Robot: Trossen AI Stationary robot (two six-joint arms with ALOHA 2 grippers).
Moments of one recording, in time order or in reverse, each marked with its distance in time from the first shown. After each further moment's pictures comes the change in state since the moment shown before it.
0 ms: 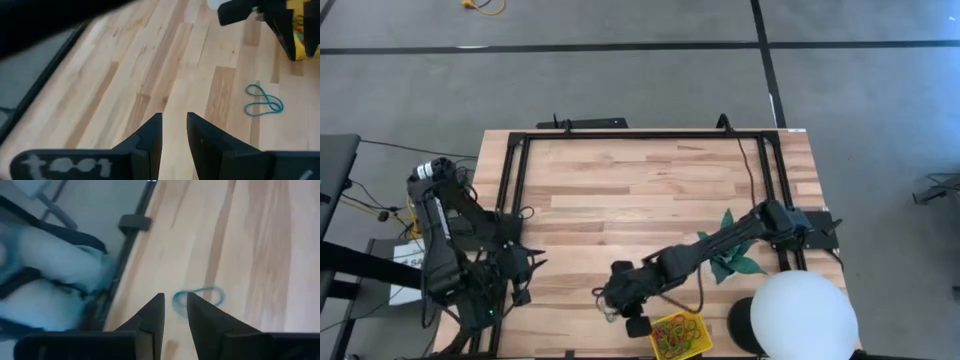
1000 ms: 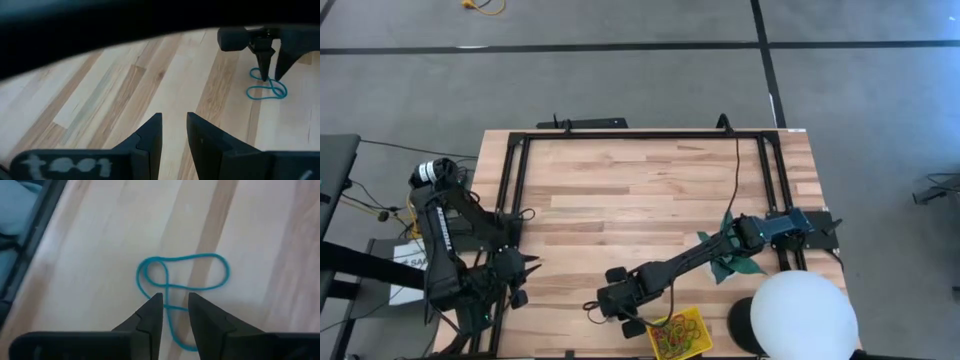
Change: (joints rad) left arm -0.122 0.000 -0.197 0.044 0.053 -0.313; right arm 0.001 0.267 0.137 -0.081 0.046 -0.139
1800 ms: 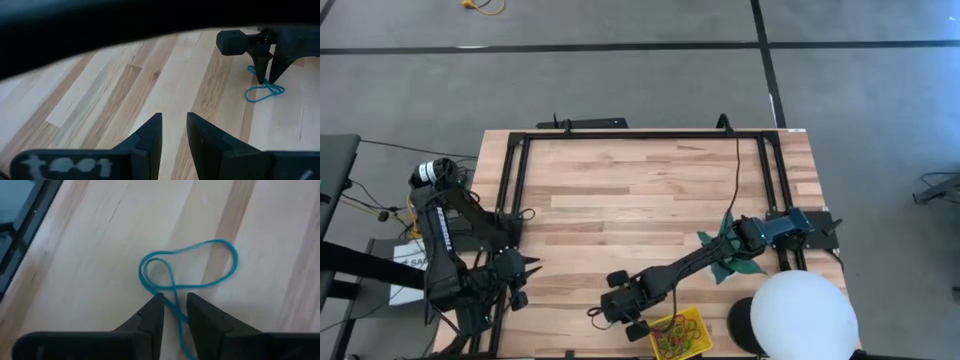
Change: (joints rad) left arm 0.000 0.000 0.000 0.028 -0.003 0.002; right arm 0.013 -0.001 -0.053 0.051 0.037 -0.044
